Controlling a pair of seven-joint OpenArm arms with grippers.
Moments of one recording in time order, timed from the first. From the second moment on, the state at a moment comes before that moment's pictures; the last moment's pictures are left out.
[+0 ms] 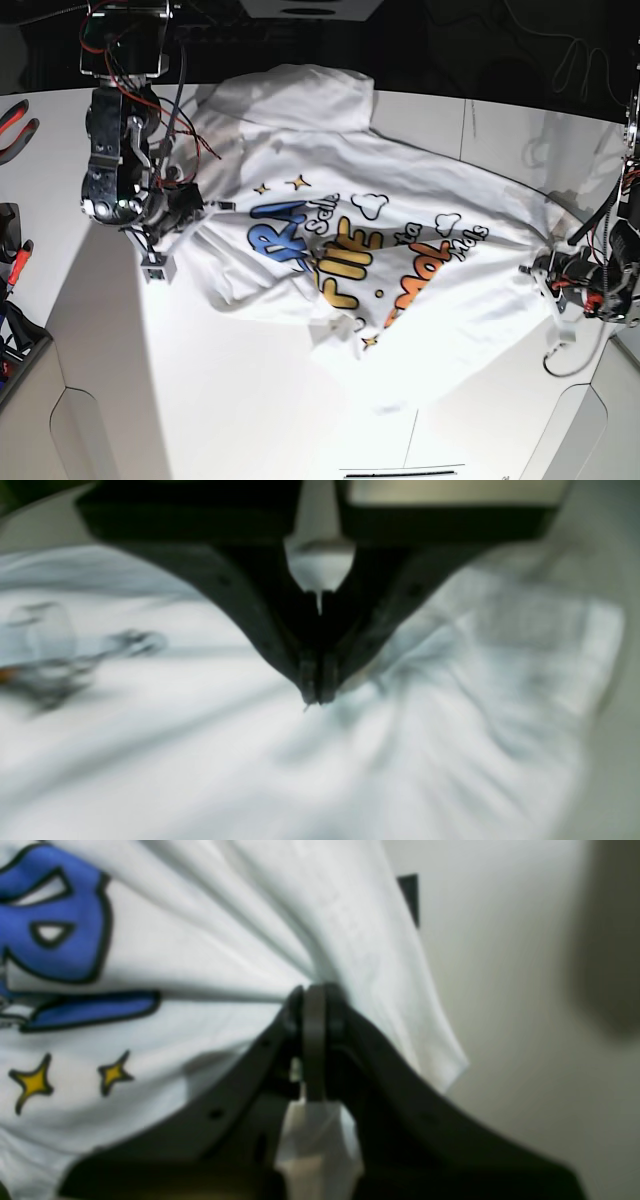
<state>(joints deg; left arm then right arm) -33.3 -34.2 18.8 38.2 -37.1 -25.8 51.5 0.6 1.6 7.7 81.4 4.4 10.8 -62.5</state>
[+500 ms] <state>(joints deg) -34.4 -16.6 9.3 41.4 -24.1 -34.2 30.9 -0.2 1.7 6.9 91.4 5.8 10.4 -57.9</state>
